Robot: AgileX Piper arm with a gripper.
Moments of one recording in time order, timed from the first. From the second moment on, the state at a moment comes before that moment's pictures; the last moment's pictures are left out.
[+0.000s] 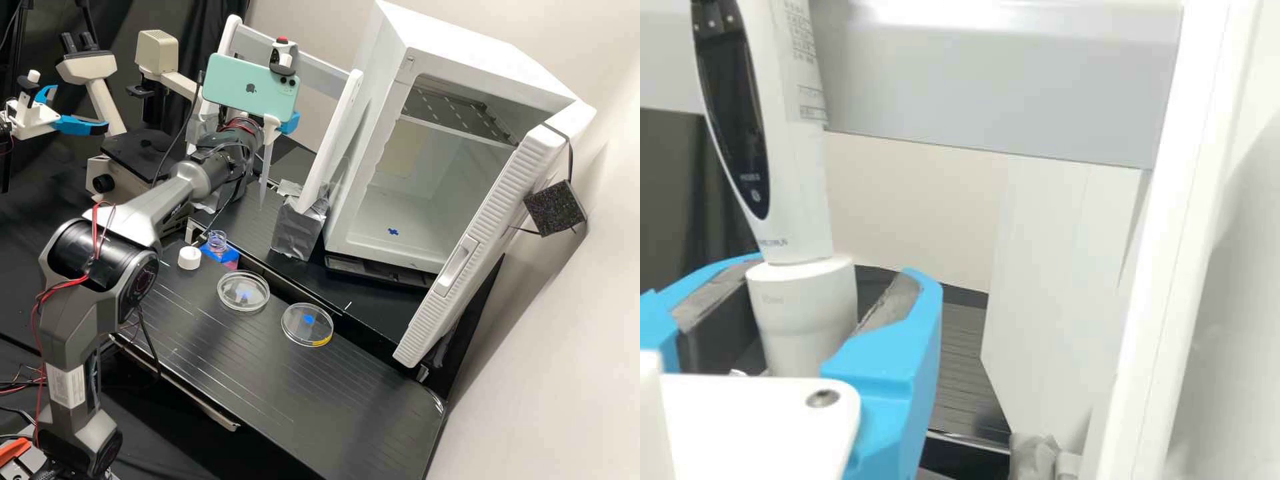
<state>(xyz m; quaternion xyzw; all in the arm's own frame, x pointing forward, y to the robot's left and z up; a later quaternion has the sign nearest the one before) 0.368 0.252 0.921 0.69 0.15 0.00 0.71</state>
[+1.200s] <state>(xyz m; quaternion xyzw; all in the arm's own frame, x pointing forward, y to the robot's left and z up) 0.217 0.098 0.897 0.68 -0.16 0.19 0.68</state>
